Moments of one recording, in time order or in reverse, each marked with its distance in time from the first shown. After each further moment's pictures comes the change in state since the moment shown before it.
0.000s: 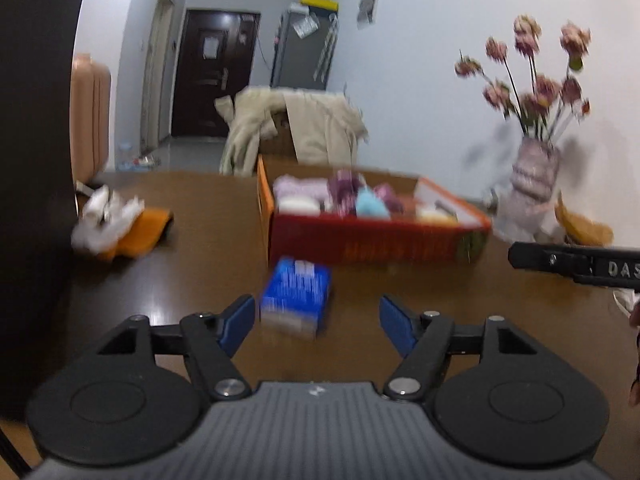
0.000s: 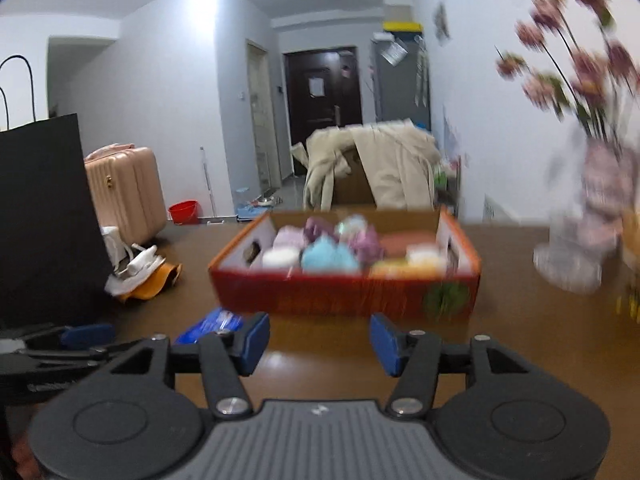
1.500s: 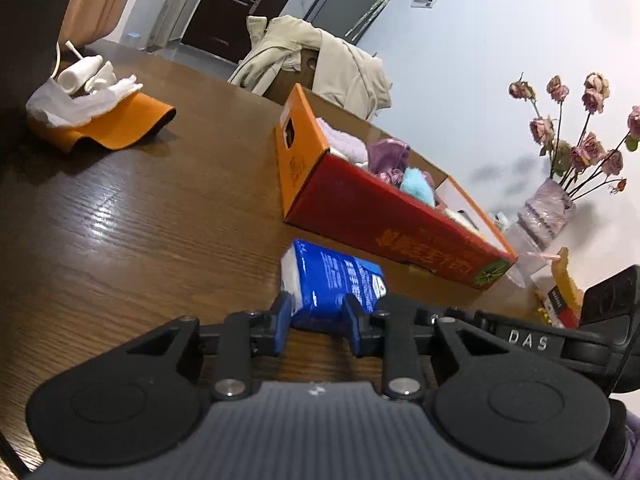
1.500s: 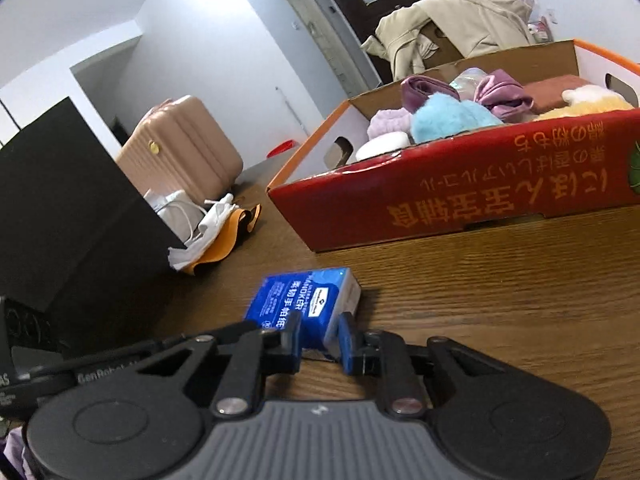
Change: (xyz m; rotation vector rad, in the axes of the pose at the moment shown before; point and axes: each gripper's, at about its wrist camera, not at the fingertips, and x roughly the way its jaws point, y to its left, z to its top) left arm 0.091 0.067 -0.004 -0.342 0.122 -0.127; right arm 0.164 0.006 -0.017 0.224 0.259 0.408
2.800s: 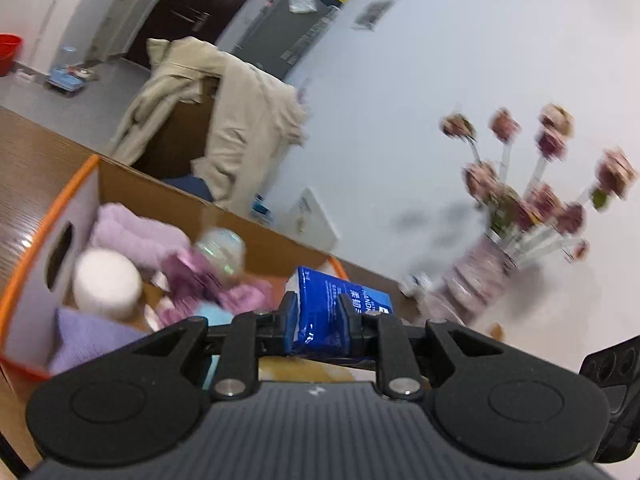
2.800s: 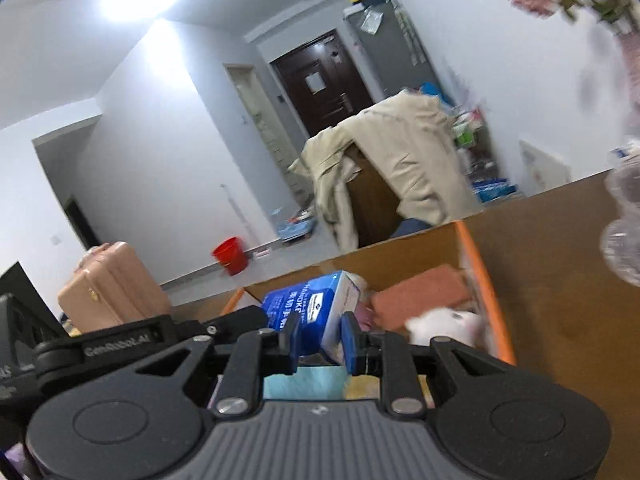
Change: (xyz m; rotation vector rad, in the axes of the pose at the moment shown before) left arm 0.113 -0.138 0.114 -0.023 -0.090 -0.186; right arm -0.086 -0.085 0.138 0.026 -0.265 -0.138
